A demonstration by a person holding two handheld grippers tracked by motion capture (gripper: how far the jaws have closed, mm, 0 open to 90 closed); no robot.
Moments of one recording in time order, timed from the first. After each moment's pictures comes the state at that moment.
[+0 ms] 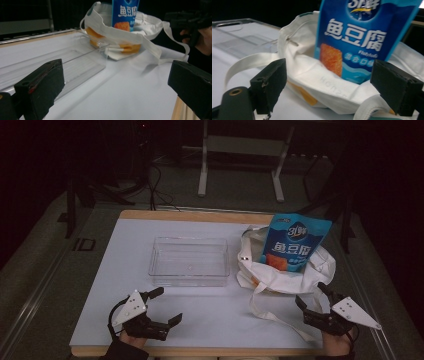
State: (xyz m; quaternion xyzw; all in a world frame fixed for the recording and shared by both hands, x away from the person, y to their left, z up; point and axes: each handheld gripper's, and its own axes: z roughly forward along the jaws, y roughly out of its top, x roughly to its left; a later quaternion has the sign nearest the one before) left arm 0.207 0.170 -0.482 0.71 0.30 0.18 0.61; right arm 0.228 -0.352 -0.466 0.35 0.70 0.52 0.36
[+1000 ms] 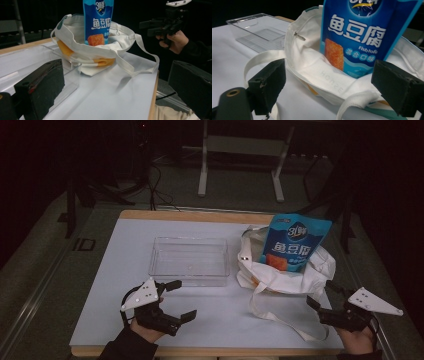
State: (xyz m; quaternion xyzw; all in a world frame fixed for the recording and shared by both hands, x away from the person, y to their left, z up) left arm 0.226 0.135 -0.440 0.73 0.24 0.10 0.63; right arm 0.234 -0.380 -0.432 0.35 0.74 0.51 0.28
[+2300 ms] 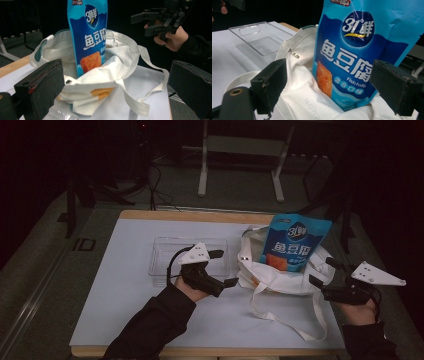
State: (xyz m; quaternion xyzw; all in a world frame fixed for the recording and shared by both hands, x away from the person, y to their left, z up) left arm 0.317 0.040 -0.404 0.76 0.19 0.08 0.61; right arm 0.286 -0.388 -0.400 0.30 0.75 0.52 0.28
